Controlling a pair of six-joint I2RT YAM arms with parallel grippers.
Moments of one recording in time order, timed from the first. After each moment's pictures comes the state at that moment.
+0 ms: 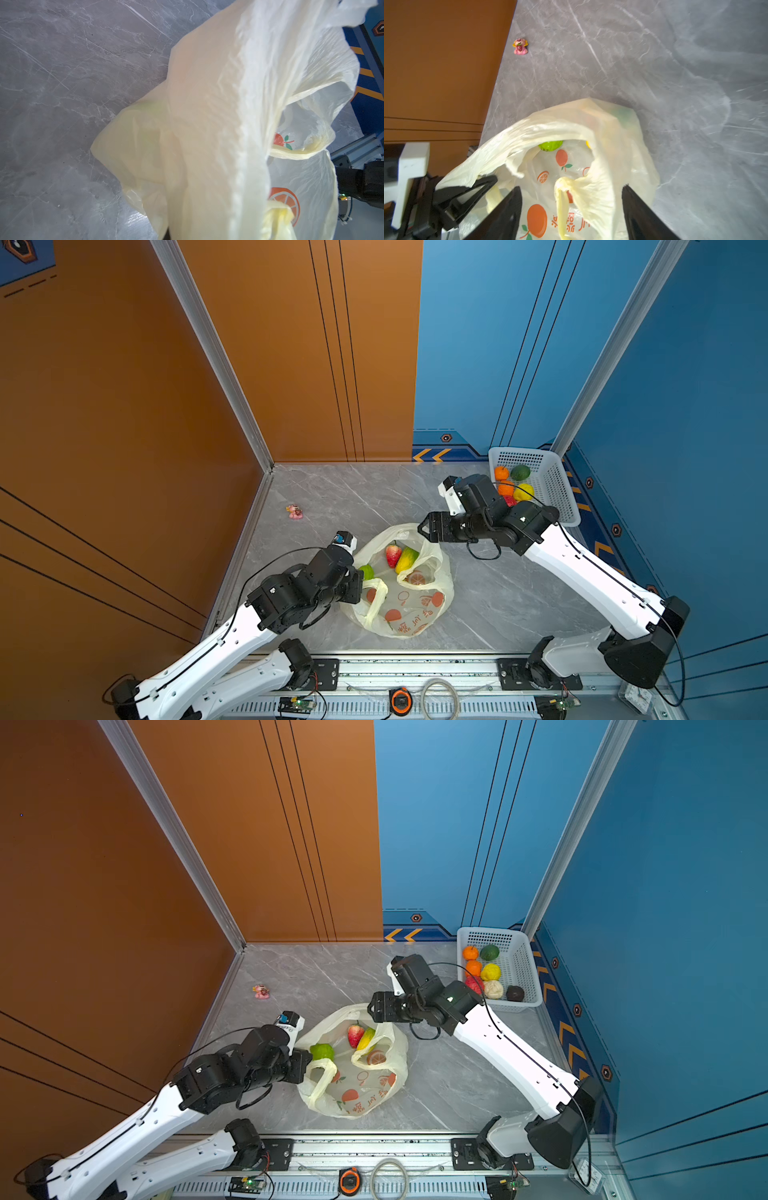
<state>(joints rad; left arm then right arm) -0.81 0.80 0.90 -0.94 -0.14 -0.61 0.78 1.38 1.46 -0.89 -0.14 0.64</state>
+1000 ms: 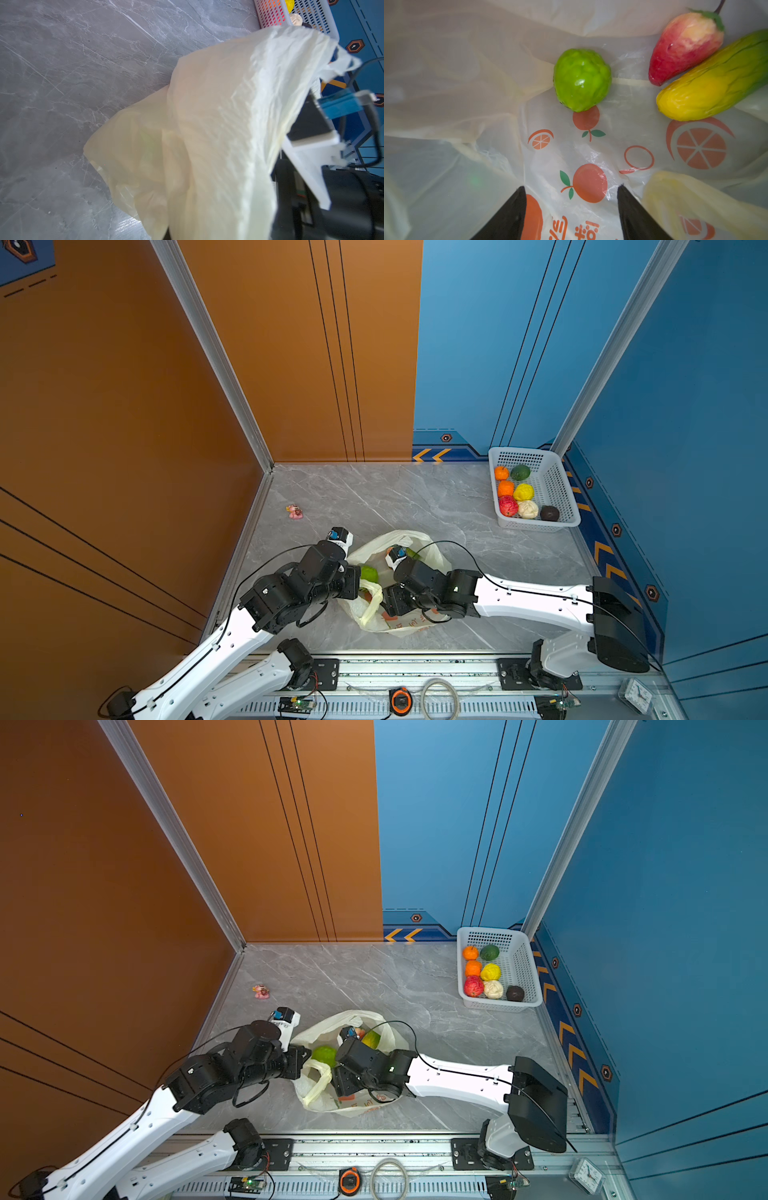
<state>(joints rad) -0.74 0.78 0.91 -0.92 -0.06 -0.60 1.19 1.52 1.03 -0.38 0.04 0.73</state>
